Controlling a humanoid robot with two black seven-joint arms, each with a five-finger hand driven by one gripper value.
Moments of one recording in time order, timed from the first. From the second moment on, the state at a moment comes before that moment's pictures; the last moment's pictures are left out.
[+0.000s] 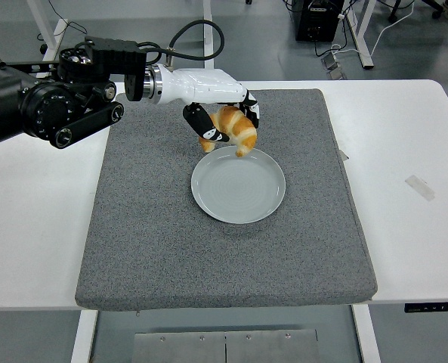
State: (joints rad) left arm -1.51 0.15 0.31 -0.72 1.17 -0.01 -0.61; right arm -0.10 0.00 0.09 0.14 -0.13 0.00 0.25
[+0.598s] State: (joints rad) left arm -1.44 0.12 0.32 -0.68 1.18 -0.01 -0.61; right arm -0.10 0.00 0.09 0.14 -0.13 0.00 0.25
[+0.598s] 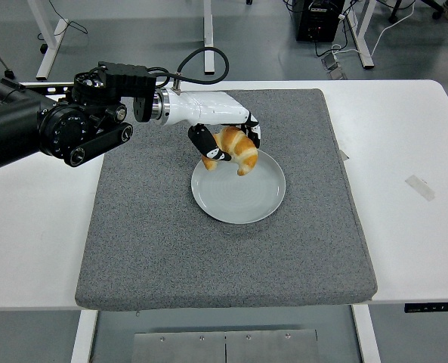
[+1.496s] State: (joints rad) left arm -1.34 0.08 0.36 -0.65 1.19 0.04 -0.61; right arm -0.10 0.00 0.09 0.14 -0.13 0.00 0.25
